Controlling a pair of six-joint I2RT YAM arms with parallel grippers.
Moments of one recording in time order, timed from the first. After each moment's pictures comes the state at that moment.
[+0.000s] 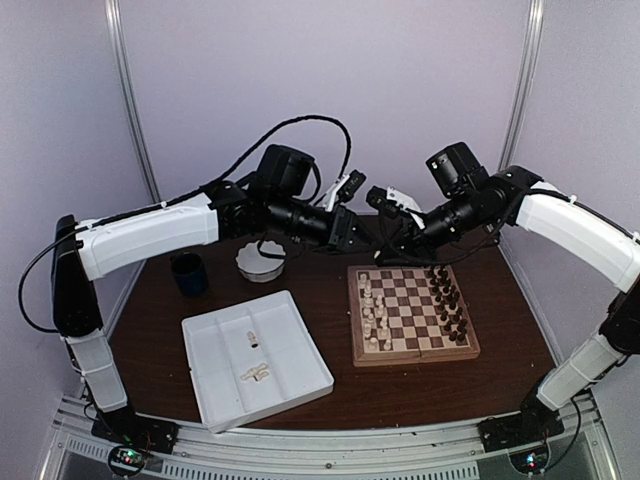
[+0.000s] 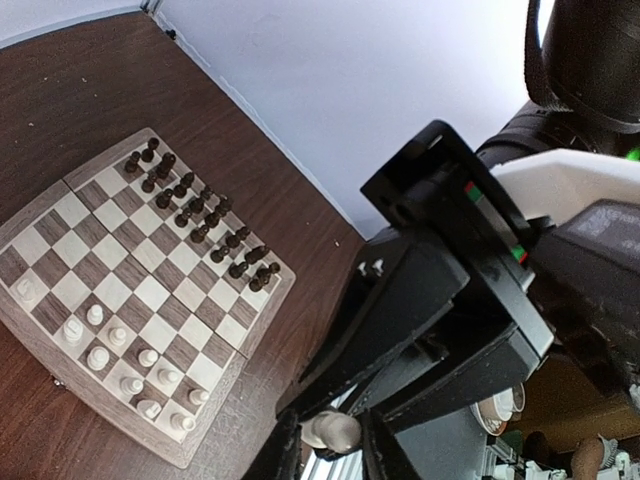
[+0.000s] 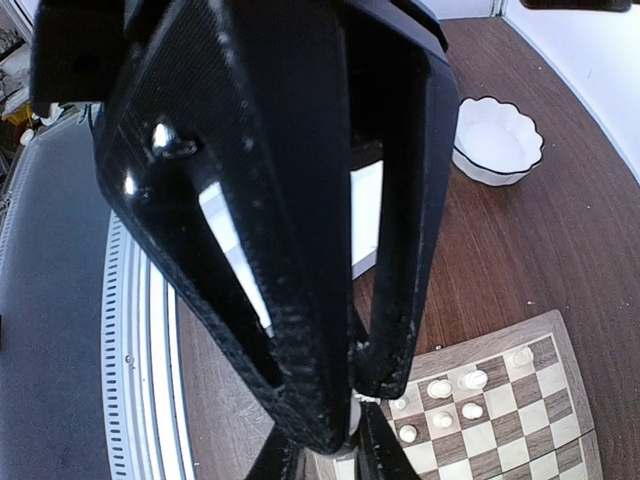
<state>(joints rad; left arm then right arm) -0.92 1.83 1.70 -0.34 0.57 -0.54 0.64 1.49 1.50 -0.87 -0.62 -0.44</state>
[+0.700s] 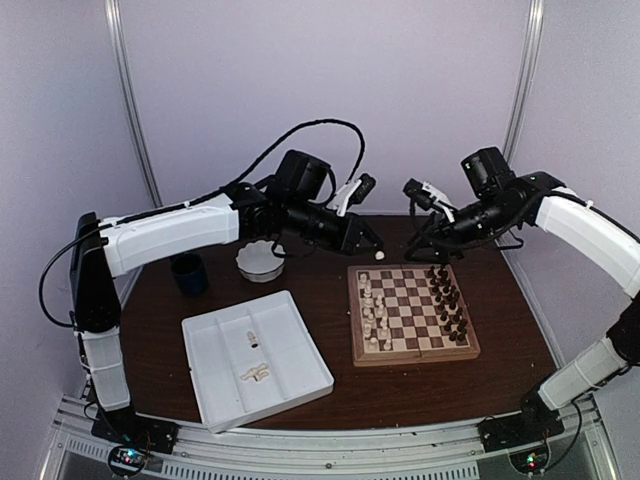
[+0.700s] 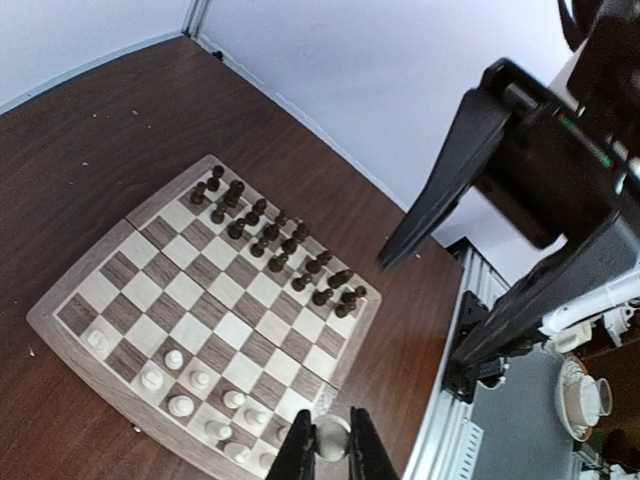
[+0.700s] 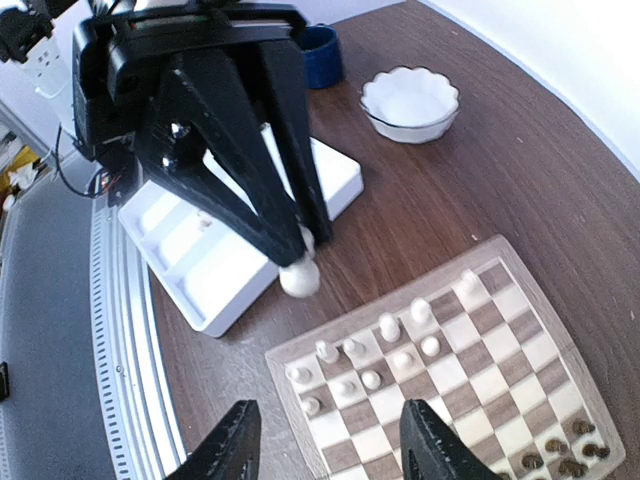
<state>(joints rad) -0.92 1.93 1.79 -0.38 0.46 -0.38 0.45 1.43 1.41 -0.87 -0.69 -0.43</state>
